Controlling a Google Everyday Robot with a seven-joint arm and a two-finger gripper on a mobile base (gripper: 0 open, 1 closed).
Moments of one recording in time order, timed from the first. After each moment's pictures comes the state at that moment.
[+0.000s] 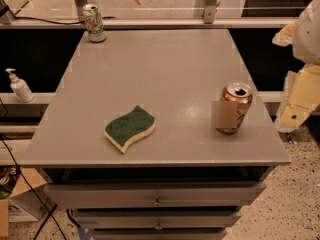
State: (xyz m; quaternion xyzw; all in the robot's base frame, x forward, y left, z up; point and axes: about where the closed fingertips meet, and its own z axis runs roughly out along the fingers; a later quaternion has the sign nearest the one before) arm 0.438 -0.216 0.980 -0.60 0.78 -0.04 0.16
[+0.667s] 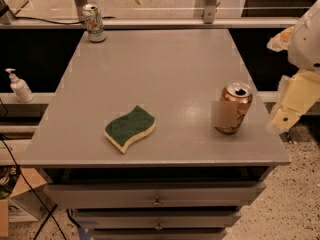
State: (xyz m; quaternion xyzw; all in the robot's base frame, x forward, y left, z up) arm 0.444 -0.210 0.968 -0.60 0.78 -0.01 0.19
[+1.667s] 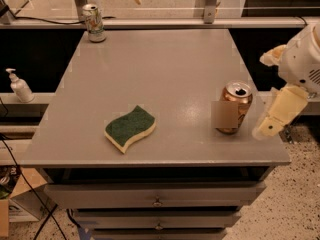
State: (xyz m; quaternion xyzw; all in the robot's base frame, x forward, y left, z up) arm 0.457 -0.206 0.932 -0.57 0.79 0.04 0.23
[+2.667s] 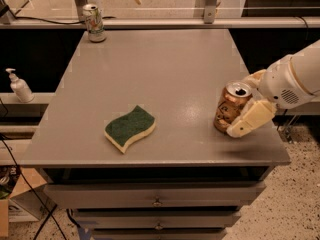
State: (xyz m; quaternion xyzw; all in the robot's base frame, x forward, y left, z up) arm 0.493 -0.195 0.868 -0.52 0.80 0.12 0.28
